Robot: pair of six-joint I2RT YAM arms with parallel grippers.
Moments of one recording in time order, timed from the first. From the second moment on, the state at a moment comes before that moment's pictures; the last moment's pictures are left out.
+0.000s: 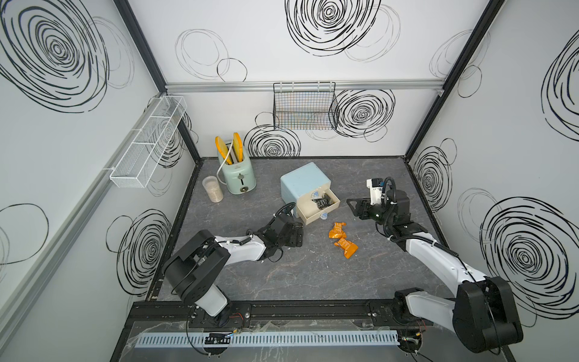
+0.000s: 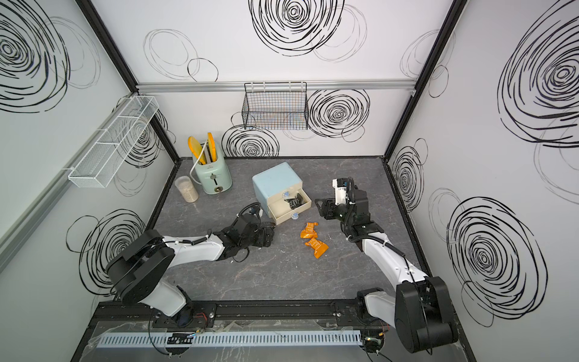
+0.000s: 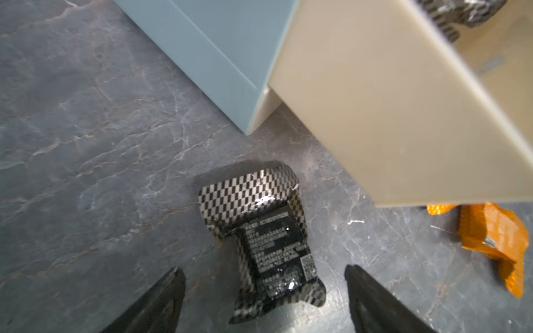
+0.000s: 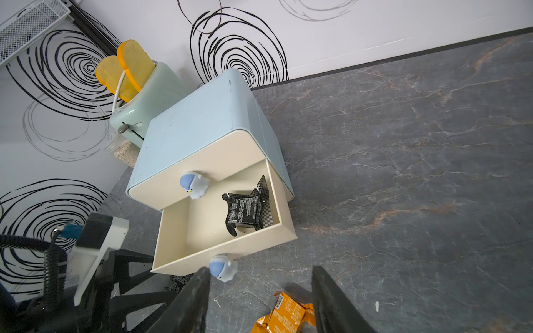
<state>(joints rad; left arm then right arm) -0.71 1.60 0.65 0.12 -0.10 -0.52 0.21 1.17 0.64 0.09 -0.40 0.34</state>
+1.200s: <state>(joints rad) -0.74 1.66 0.72 -0.01 -0.22 -0.41 0.19 1.17 0.60 0.10 -0.44 0.35</state>
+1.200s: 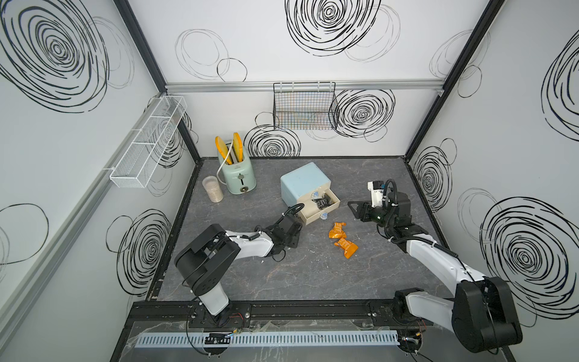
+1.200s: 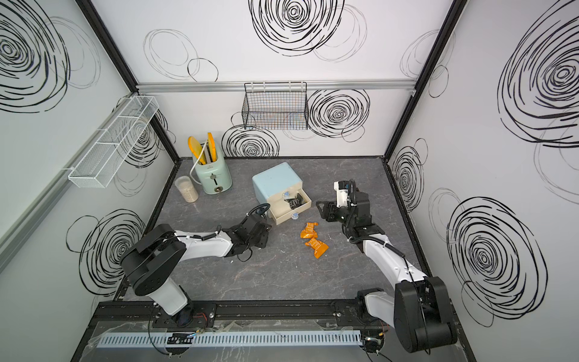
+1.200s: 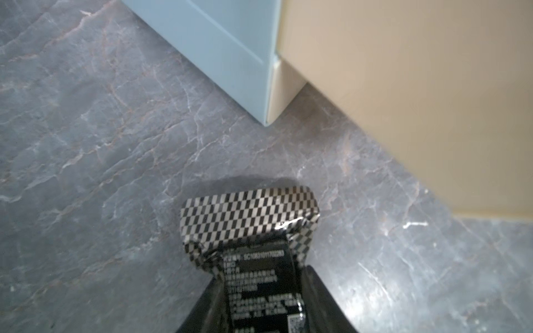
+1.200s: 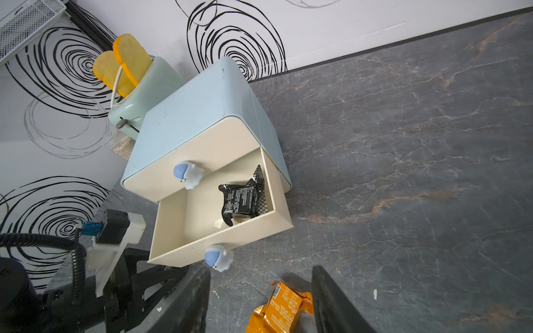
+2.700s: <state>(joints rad) -0.93 1.25 0.84 -0.31 -0.15 -0.10 0.52 1.36 0.68 0.15 -0.87 0.46</state>
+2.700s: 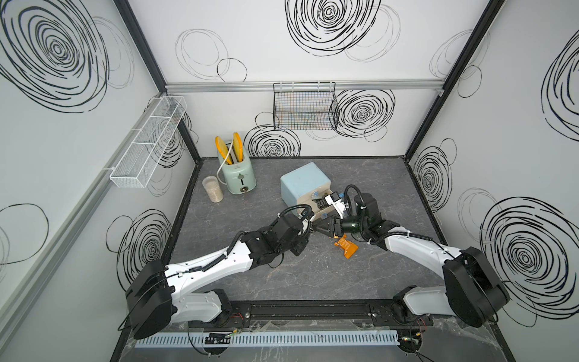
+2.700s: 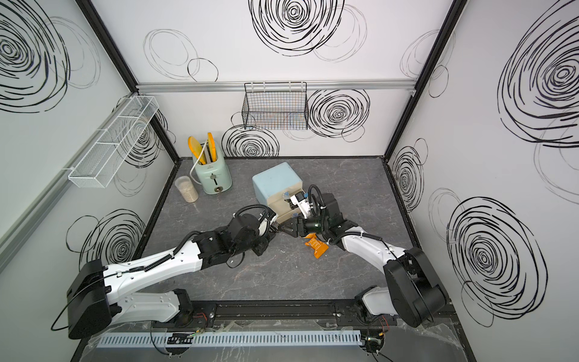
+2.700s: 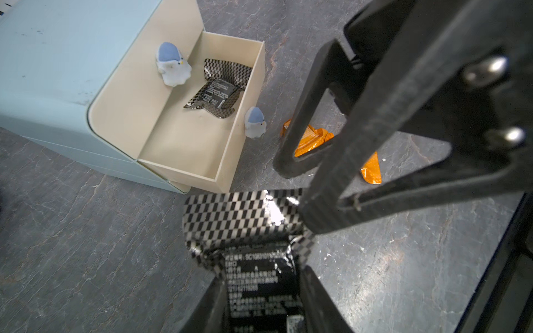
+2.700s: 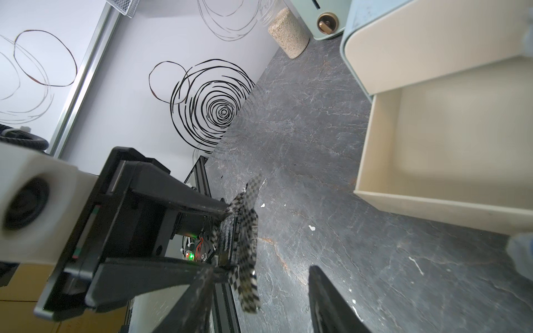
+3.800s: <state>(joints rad) -0.68 0.96 0.75 -0.26 -0.10 -0.23 0.45 1.31 0.75 0.15 -0.76 0.46</state>
